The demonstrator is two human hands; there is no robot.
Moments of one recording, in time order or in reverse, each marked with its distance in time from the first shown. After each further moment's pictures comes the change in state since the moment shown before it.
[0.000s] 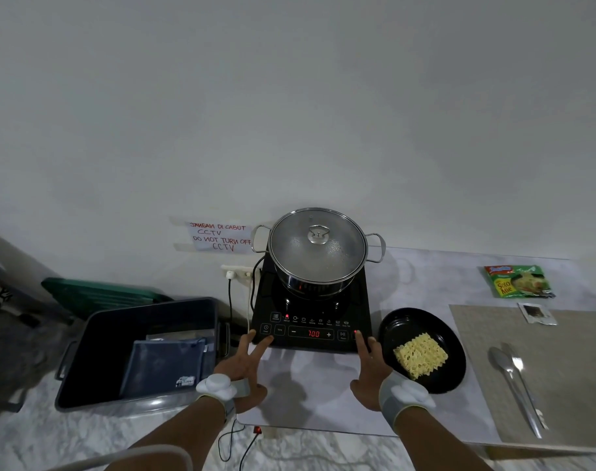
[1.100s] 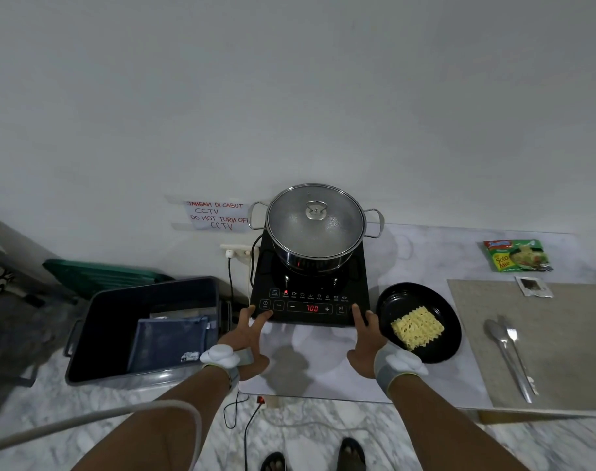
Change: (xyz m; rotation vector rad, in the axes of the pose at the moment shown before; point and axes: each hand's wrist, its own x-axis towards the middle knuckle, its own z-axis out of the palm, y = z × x) left_hand -0.001 0.008 -0.003 -0.049 0.001 -0.042; right_hand 0.013 0.006 0.007 0.049 -0.026 -0.018
